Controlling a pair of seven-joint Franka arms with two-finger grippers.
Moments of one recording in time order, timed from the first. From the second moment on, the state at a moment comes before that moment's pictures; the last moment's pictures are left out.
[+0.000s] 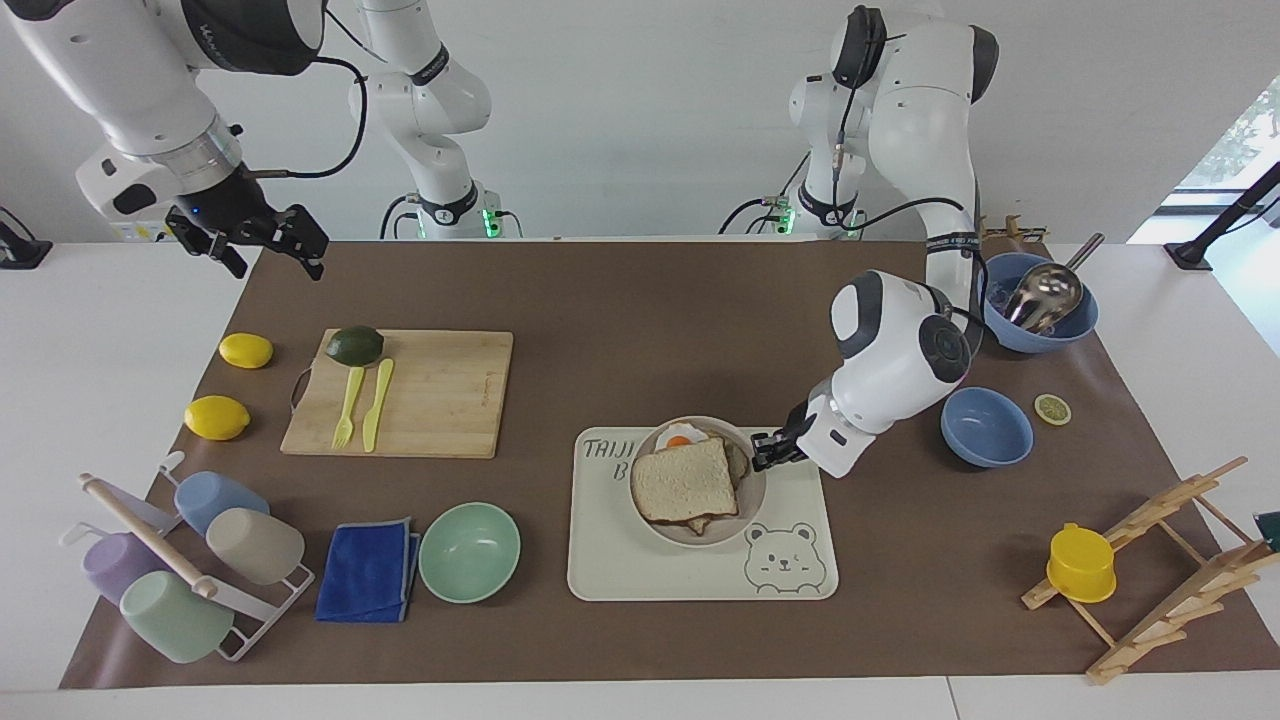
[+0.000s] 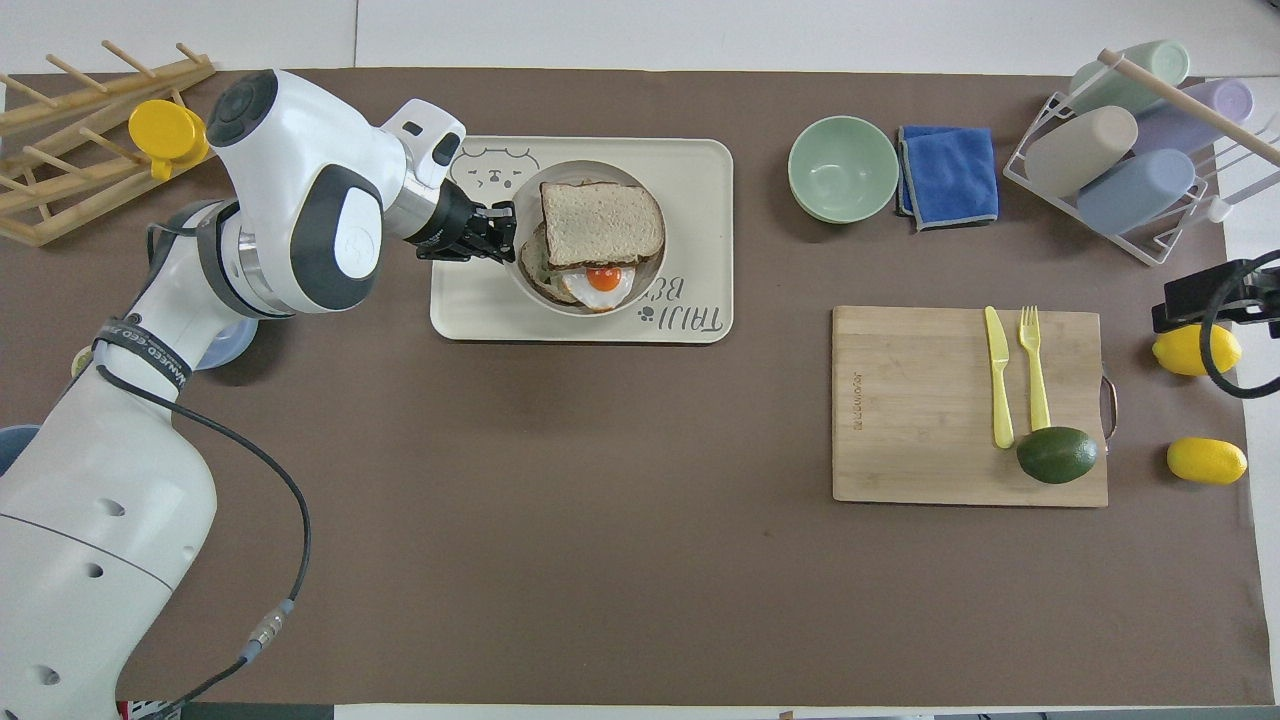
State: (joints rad) left arm -0.24 0.57 -0.11 -1.51 -0.39 2.11 -0.24; right arm 0.02 0.00 -0.11 -1.59 0.01 1.52 -0.02
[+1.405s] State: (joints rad) left arm -0.18 0.46 -0.07 -1.52 -0.27 2.03 -0.23; right arm 0.02 0.00 -0.10 -1.59 0.01 1.52 -0.02
